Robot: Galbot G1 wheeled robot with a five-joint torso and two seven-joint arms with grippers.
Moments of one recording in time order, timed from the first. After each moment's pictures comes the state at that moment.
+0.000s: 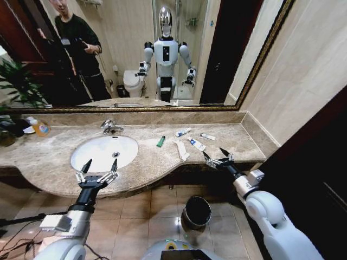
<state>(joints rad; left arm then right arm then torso) 1.84 -1.36 -0.82 -2.47 -0.37 0.04 0.05 -1.40 1.05 0.60 2.17 0.56 -0.26 -0.13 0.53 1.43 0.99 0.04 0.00</state>
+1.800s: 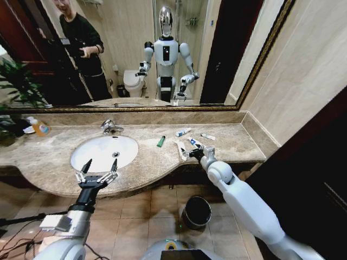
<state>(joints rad) 1.84 -1.36 -0.82 -2.47 -0.37 0.04 0.05 -0.92 1.05 0.10 1.90 0.60 -0.55 0.23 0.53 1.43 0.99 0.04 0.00</state>
